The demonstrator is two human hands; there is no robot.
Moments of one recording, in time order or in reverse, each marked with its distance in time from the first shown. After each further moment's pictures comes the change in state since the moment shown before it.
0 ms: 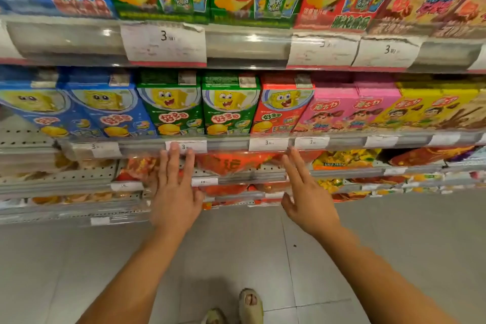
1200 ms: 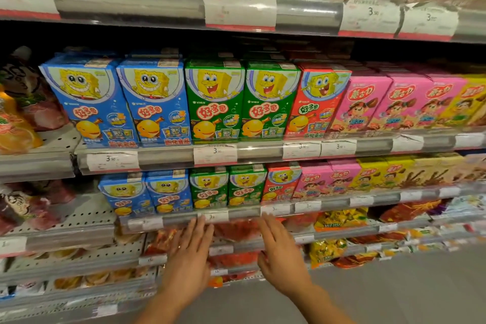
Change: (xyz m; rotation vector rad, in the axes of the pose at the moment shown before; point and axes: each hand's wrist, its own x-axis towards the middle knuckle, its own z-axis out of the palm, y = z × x) left_hand -0.005 -0.038 -0.080 0.085 -0.205 0.285; right_hand -0.003 -0.107 -0.025 0.071 0.132 -0.072
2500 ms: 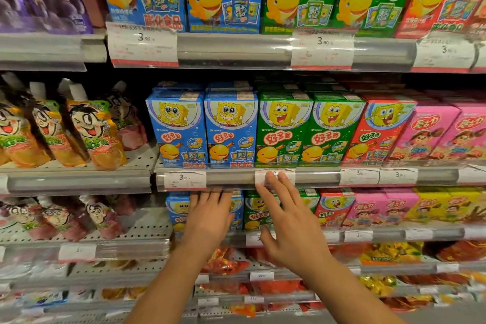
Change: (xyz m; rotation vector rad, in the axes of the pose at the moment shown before) left_hand 0.062 -0.071 -0.140 0.161 0.229 -0.148; right_hand 0.080 -0.141 -0.114 -0.091 0.224 -0.223
